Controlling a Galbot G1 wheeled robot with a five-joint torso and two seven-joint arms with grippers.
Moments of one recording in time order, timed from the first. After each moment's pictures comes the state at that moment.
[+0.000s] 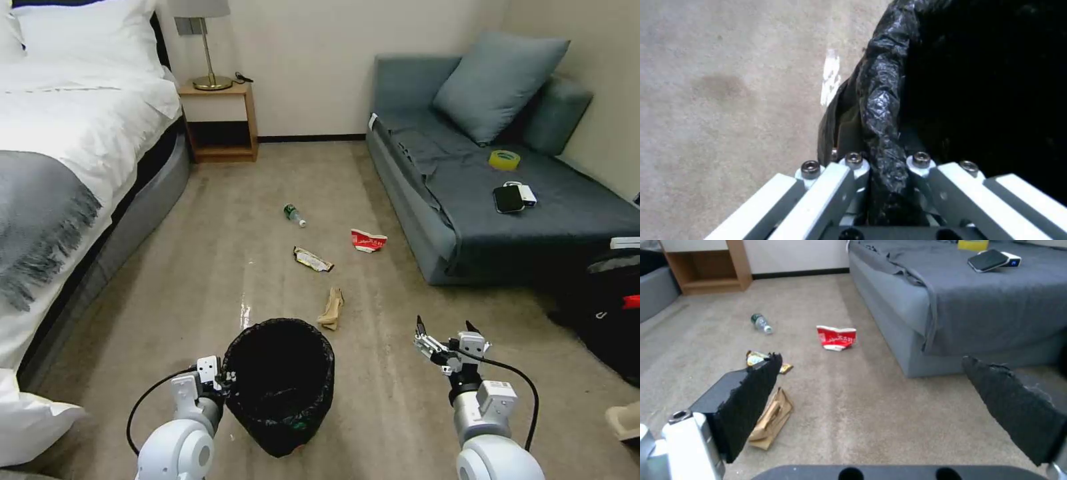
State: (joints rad) left arm 1.53 -1.41 -0.51 -2.06 -0.44 0.67 -0.26; right arm -1.62 1.44 0.50 2.14 0.15 -0.18 0.18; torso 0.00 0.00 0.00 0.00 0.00
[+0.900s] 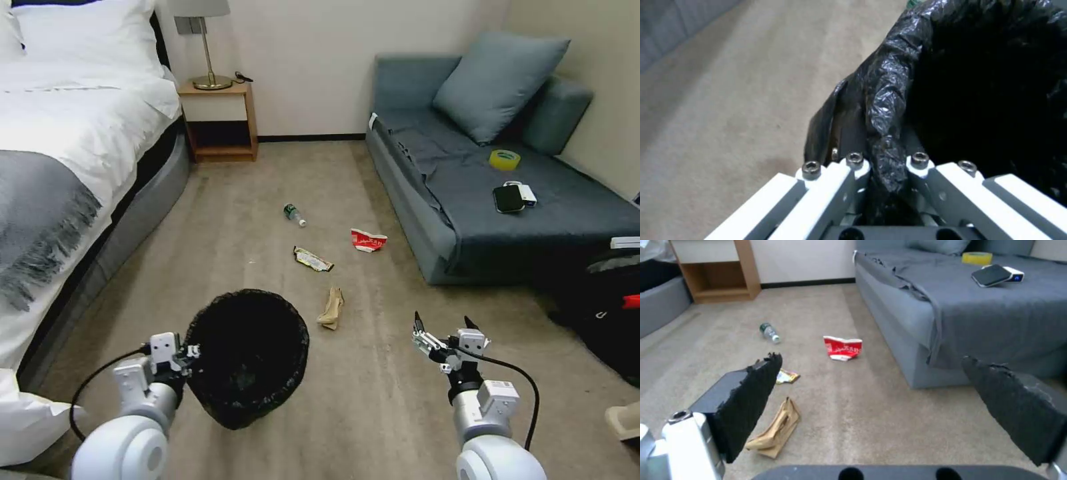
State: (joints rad) left arm 1.57 -1.32 -0.70 -2.26 -0.53 0.65 -0.24; right arm -1.64 1.43 0.50 2.20 0.15 -0.17 0.17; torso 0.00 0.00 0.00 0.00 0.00
